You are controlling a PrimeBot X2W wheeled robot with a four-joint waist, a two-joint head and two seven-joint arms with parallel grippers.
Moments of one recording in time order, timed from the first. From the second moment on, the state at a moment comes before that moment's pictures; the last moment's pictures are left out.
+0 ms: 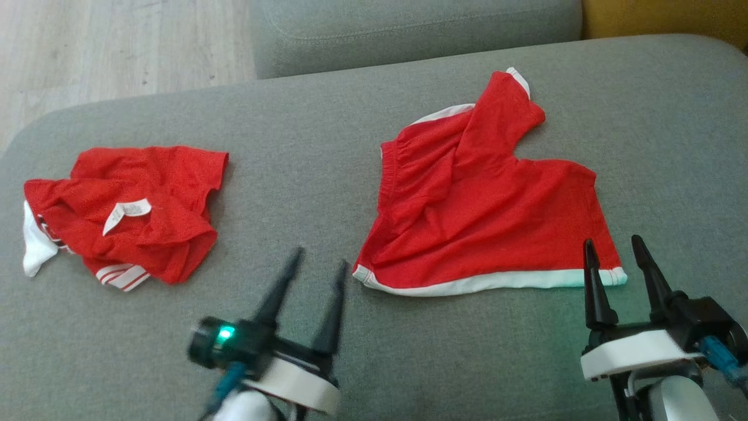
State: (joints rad) left arm -0.10 0.06 -0.41 0.24 -0.20 -0.07 -0.25; right arm 0.00 -0.05 -0.03 0.22 0.06 0.12 -0.24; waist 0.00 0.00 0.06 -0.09
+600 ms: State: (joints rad) left arm -0.27 0.09 -0.52 0.50 -0.16 -0.11 -0.06; right arm -0.01 -0.05 0.00 0.24 0.09 0.12 -0.24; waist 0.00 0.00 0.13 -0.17
